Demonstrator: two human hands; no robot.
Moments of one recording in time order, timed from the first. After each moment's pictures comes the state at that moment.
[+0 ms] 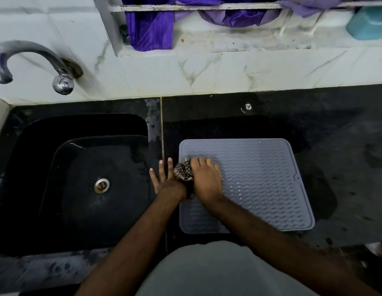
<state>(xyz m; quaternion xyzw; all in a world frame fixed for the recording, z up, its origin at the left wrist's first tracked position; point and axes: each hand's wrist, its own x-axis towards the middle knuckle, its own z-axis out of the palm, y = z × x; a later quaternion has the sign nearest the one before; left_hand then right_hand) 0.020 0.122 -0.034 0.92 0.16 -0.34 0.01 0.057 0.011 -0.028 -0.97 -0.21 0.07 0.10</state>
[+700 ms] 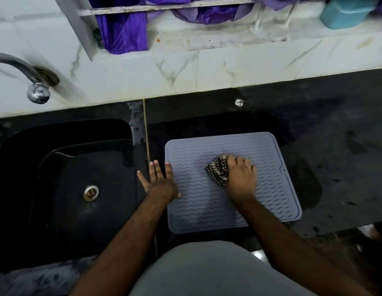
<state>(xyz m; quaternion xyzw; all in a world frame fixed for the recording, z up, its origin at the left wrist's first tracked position) 0.038 0.106 -0.015 0.89 0.18 -0.42 0.02 0.074 -0.111 -0.028 -1.00 -0.05 0.02 0.02</state>
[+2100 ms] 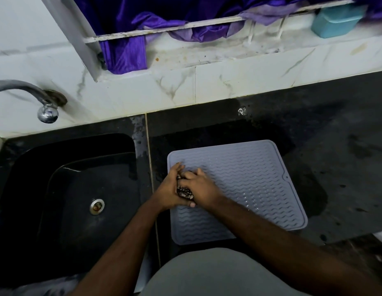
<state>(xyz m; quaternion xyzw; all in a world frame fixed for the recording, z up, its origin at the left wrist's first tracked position) 0.041 0.133 -0.048 0.85 0.01 -0.19 0.49 0.080 -0.029 -0.040 -0.90 -0.36 0.14 0.17</state>
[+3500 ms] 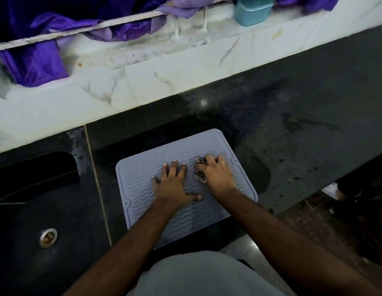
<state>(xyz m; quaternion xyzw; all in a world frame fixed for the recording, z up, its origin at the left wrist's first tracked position) 0.076 -0.031 -0.041 0.96 -0.04 -0.25 0.13 0.092 -0.201 -0.020 -0.99 -0.10 0.11 0.05</state>
